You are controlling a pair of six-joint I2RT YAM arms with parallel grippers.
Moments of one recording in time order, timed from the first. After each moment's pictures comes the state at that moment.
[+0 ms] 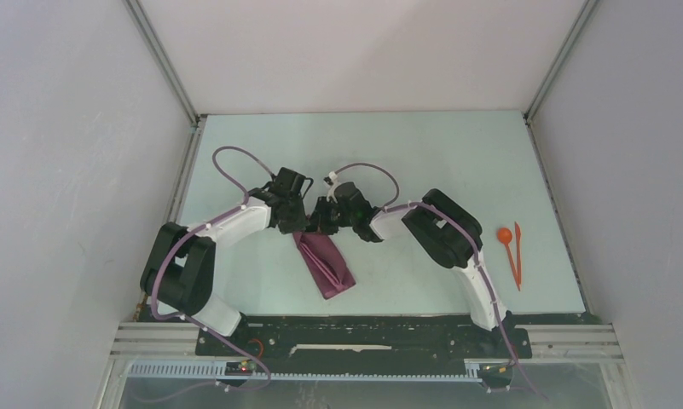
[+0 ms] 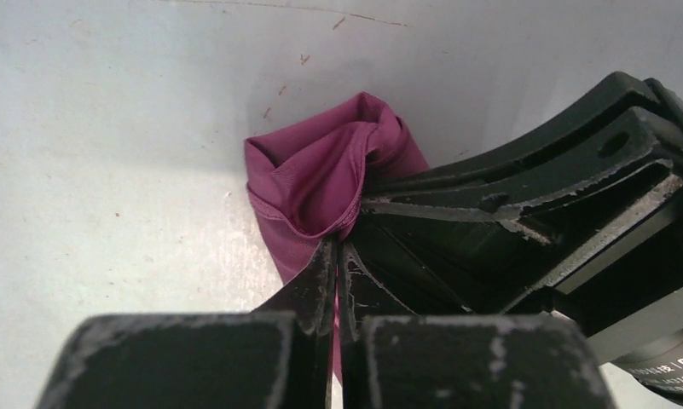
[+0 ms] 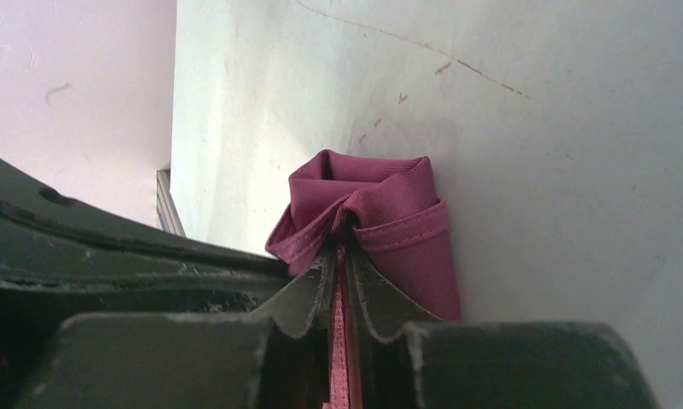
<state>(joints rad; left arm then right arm) -0.44 1.54 0.93 -0.49 -0.10 -0.63 0.81 2.23 1.24 0.52 -0.42 0.92</state>
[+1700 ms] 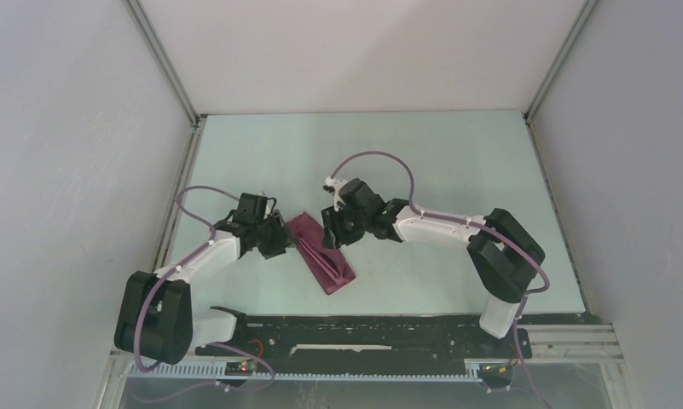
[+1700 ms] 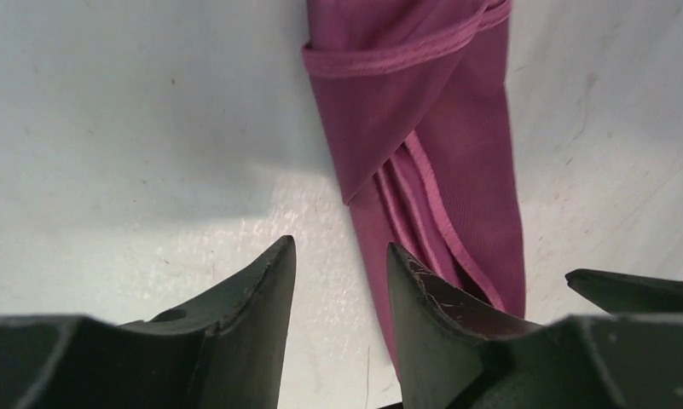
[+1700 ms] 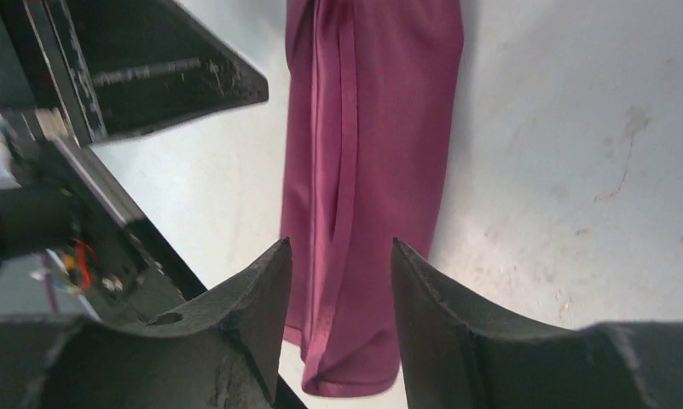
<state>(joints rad) -0.24 1.24 0.62 -0.40 0.14 -0.69 0.87 1.79 1.18 -0.16 -0.26 0.46</state>
